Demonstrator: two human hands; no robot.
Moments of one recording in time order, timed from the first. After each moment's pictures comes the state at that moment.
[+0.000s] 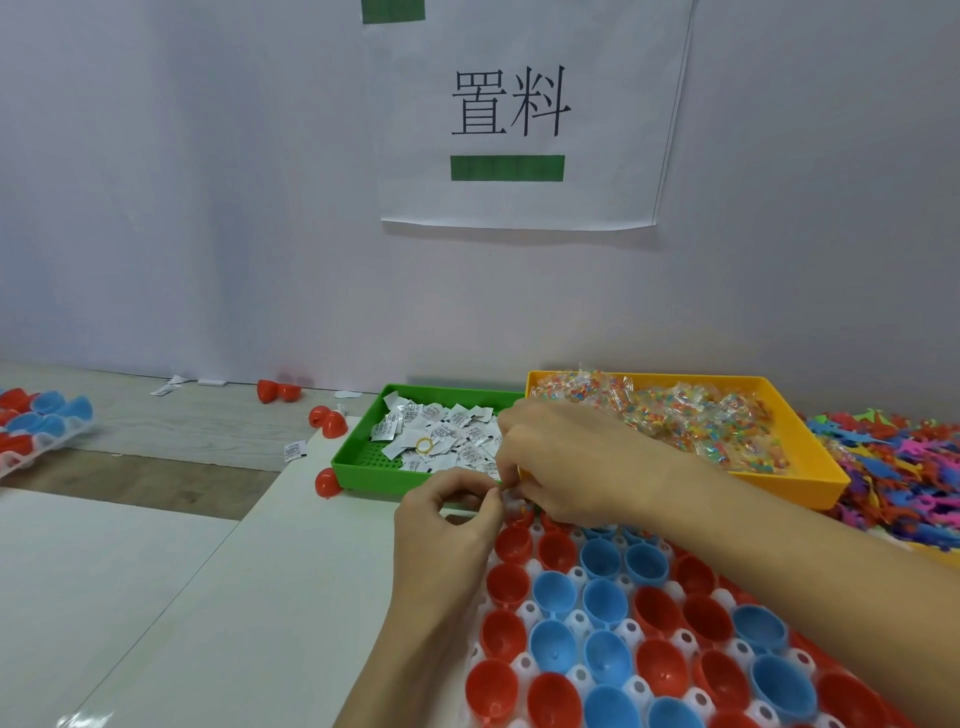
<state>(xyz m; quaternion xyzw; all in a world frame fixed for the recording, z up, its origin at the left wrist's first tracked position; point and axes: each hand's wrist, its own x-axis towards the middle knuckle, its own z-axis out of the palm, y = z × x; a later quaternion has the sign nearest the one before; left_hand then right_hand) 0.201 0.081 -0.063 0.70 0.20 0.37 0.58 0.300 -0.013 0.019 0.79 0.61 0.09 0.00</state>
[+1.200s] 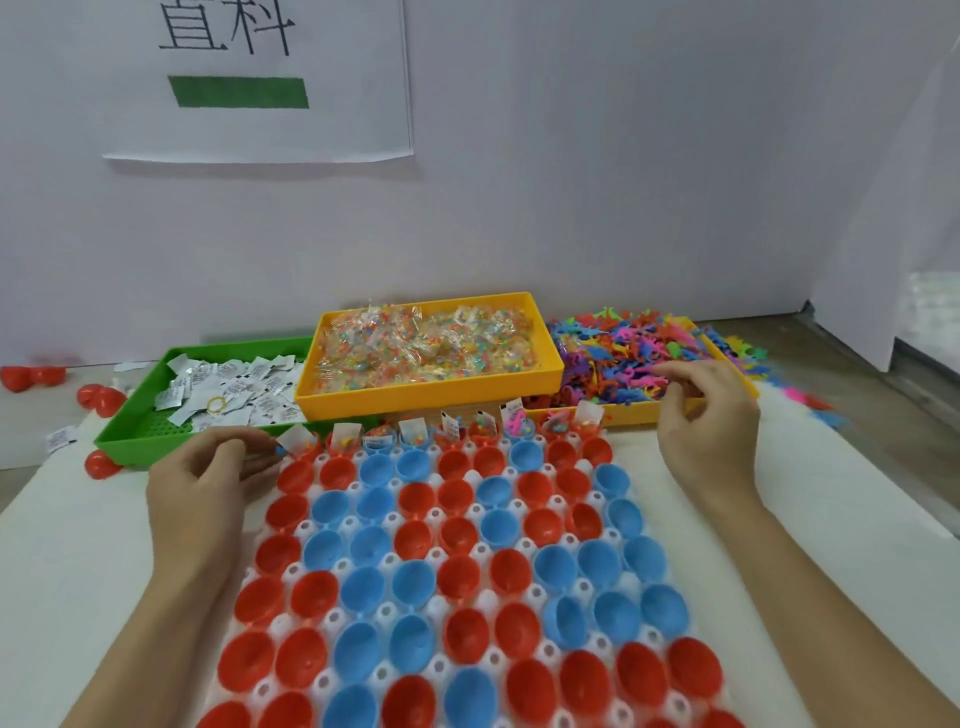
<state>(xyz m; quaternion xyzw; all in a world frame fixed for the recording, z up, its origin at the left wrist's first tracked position) 0.198 0.081 -0.069 0.66 0.23 0.36 0.62 0.345 -0.274 -0.075 0.83 0.10 0.34 -0.43</state>
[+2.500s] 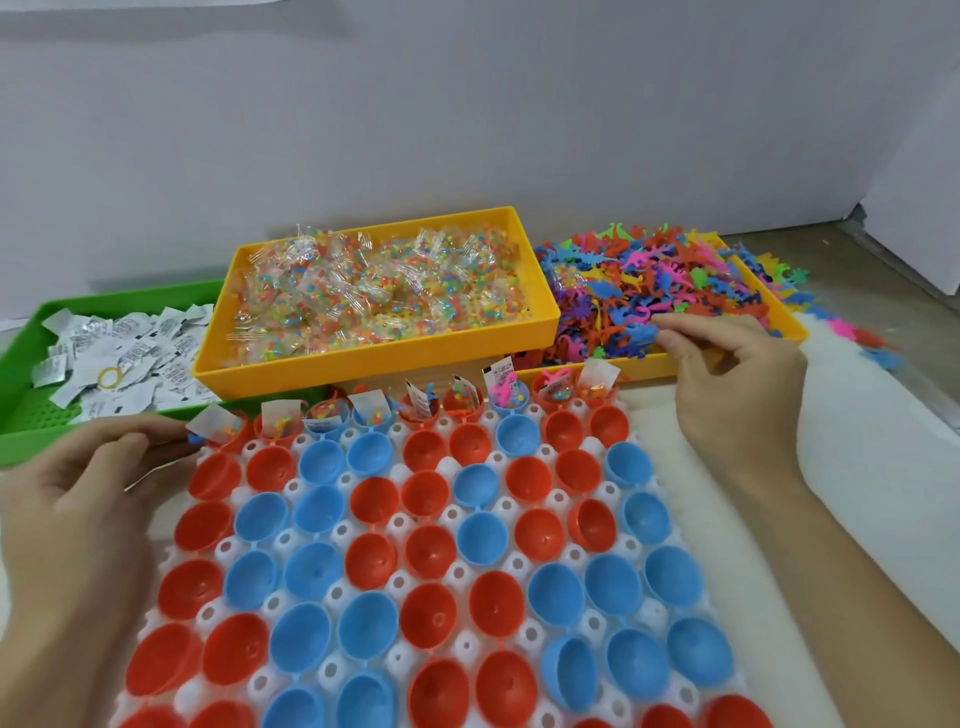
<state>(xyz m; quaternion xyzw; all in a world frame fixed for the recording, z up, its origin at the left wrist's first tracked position) 0.206 0.103 -0.096 0.68 0.22 0.31 0.63 0.354 -0.273 -0.081 0.84 0.10 0.29 -0.45</state>
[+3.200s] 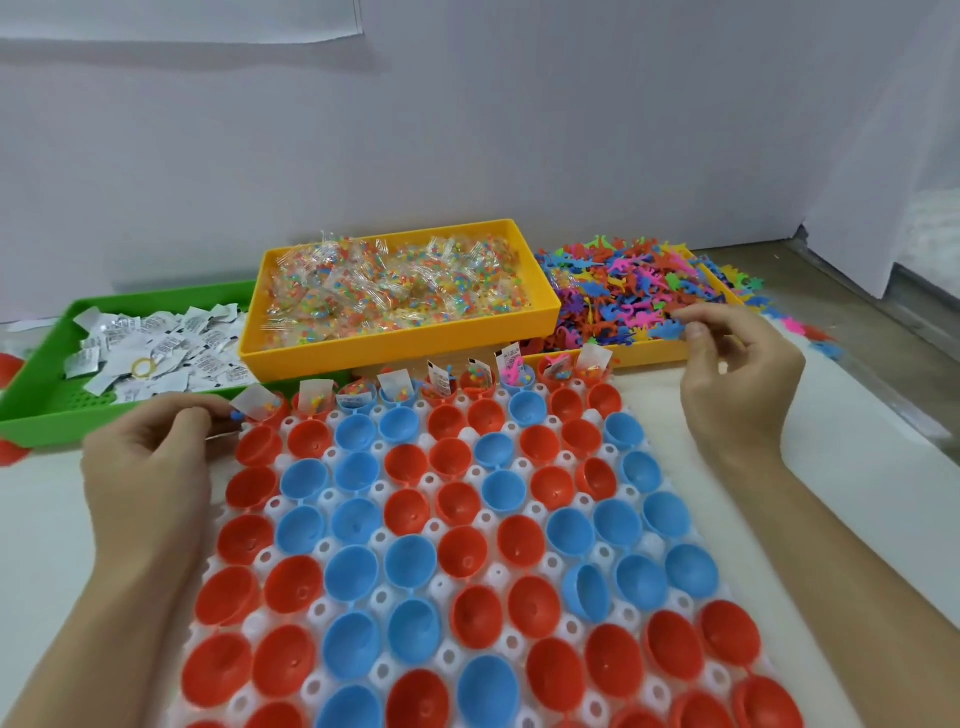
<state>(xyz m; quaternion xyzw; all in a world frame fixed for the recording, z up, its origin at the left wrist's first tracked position) 0.208 0.089 -0.081 0.71 0.26 0.32 0.57 0.335 -0.276 -0.080 0.78 0.09 0.37 -0.49</state>
